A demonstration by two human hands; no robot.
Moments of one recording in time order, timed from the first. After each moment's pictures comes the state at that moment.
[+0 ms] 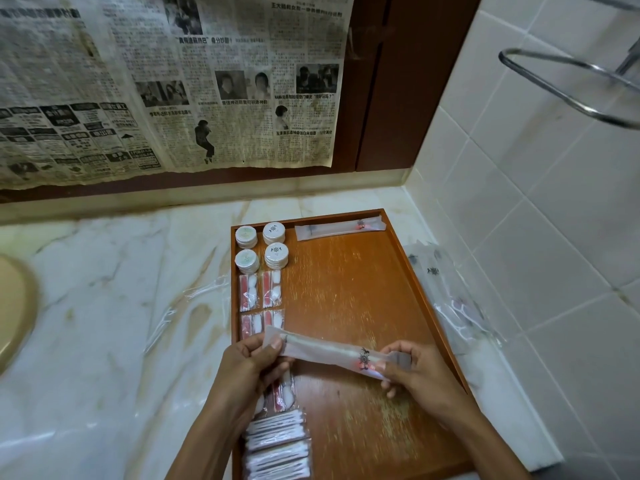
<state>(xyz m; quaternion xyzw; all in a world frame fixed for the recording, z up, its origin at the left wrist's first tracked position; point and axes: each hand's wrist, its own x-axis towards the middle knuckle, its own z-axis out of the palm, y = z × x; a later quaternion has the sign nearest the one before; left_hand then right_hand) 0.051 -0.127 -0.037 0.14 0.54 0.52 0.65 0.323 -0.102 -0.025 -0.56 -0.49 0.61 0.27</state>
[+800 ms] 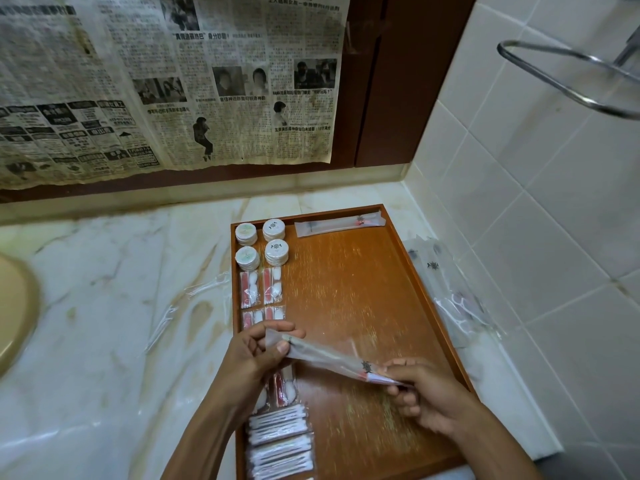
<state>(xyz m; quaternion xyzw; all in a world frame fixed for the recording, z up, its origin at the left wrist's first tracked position) 0.045 -0.128 -0.025 0.28 0.47 0.52 0.66 0.321 -0.108 -0.021 -0.54 -0.23 0.79 0.21</state>
